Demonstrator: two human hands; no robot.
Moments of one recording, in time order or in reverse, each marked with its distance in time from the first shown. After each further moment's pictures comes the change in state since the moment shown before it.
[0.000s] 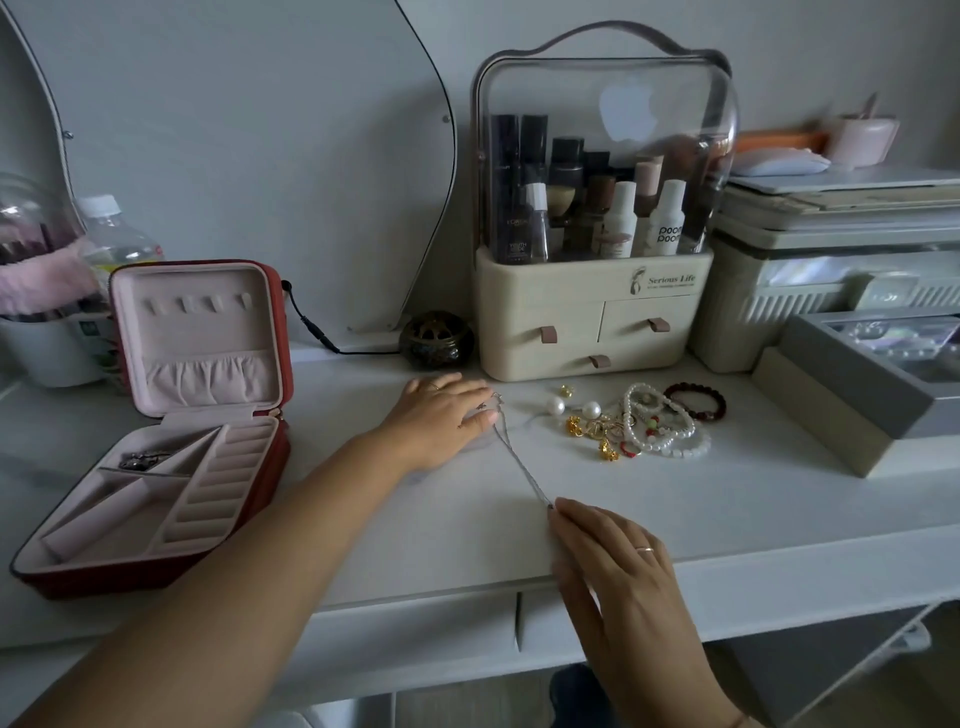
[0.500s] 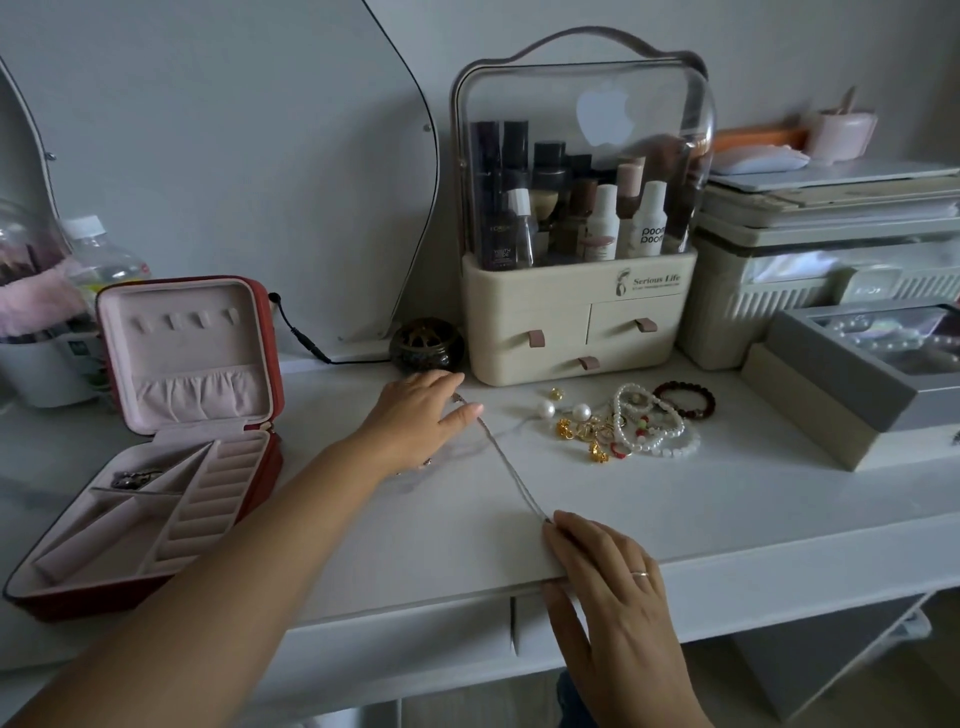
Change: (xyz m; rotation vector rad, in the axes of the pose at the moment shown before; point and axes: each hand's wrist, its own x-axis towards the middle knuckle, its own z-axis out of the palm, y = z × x) left_hand -0.009 -0.003 -0.015 -0.067 0.050 -0.065; right_hand -0.014 0.000 0.012 -0.002 0.103 0.003
